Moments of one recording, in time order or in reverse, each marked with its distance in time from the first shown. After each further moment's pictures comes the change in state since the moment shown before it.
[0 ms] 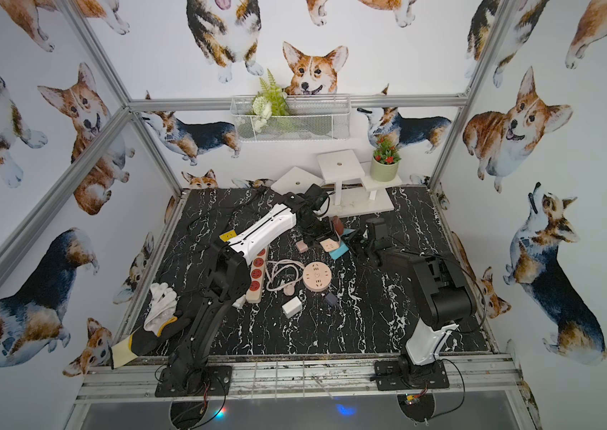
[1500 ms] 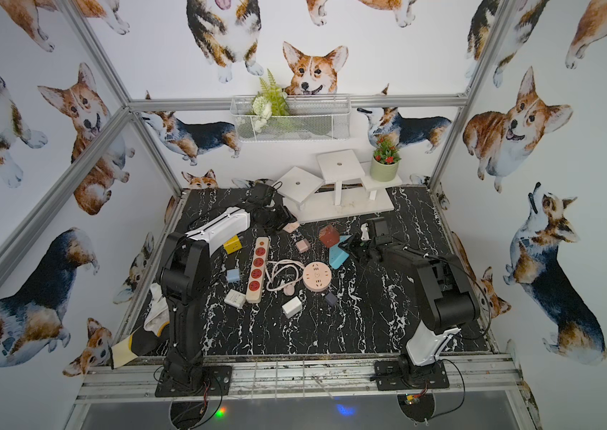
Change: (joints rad) left arm 0.300 -0.302 -0.681 0.617 -0.026 -0.095; right arm -0.009 -0.036 0.070 -0.238 -0.145 -0.142
